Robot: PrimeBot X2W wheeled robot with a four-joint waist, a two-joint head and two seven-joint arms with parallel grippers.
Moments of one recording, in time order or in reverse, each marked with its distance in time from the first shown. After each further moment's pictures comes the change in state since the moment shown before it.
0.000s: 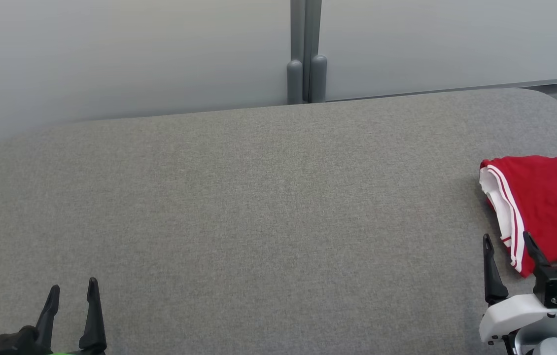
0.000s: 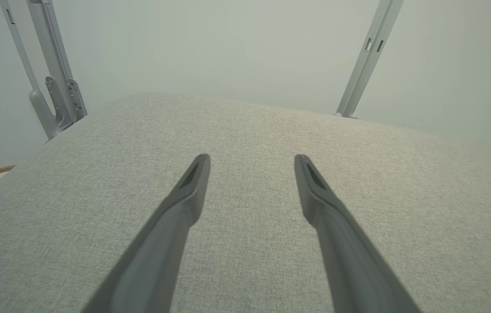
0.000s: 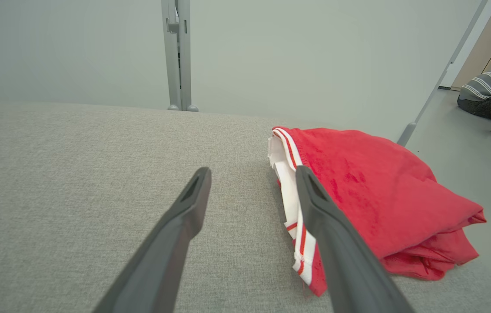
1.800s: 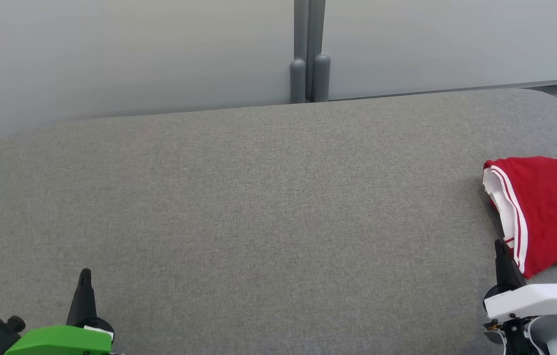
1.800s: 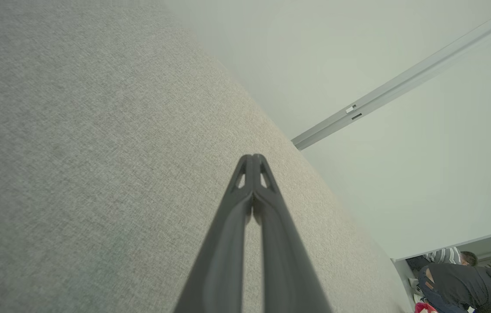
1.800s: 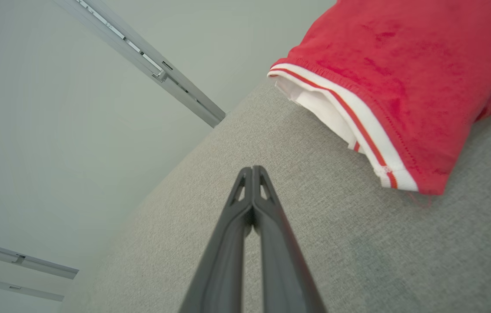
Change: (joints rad) left arm -0.090 -0.072 0.019 0.036 -0.629 0.000 0.192; right arm -0.020 0.007 0.047 0.017 0.873 0.000 0.195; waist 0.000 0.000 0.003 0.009
